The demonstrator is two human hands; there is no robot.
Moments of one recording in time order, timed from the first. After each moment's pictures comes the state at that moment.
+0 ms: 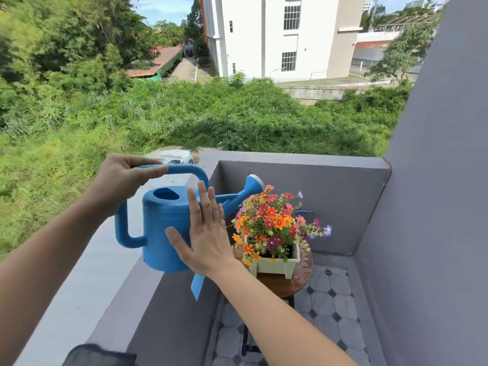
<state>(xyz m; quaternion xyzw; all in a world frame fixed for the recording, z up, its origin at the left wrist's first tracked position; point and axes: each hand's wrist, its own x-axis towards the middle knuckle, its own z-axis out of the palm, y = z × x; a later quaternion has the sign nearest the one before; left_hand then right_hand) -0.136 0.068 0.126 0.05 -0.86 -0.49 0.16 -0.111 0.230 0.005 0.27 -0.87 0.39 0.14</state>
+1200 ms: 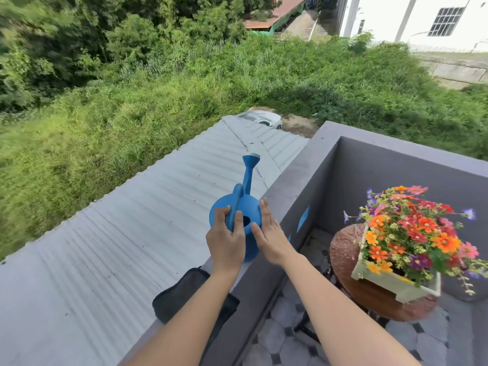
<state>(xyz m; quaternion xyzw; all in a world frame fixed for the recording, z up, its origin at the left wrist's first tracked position) -0.045 0.040 -0.053 0.34 -0.75 -0.43 0.36 -0.129 0.122 -0.091 0.35 -0.84 0.37 -0.19</state>
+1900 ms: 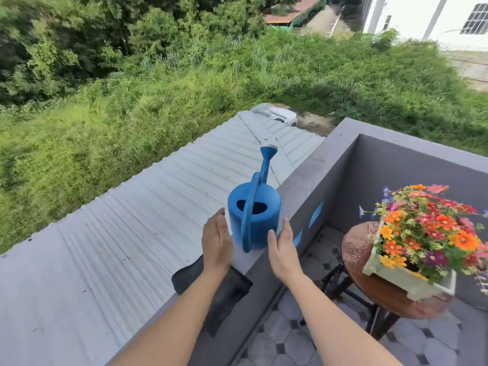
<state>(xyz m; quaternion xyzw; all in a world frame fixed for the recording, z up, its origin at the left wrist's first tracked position) 0.003 0.009 -0.091 0.34 -0.75 -0.49 0.29 -0.077 0.133 -0.126 0.21 -0.83 0.48 -0.20</state>
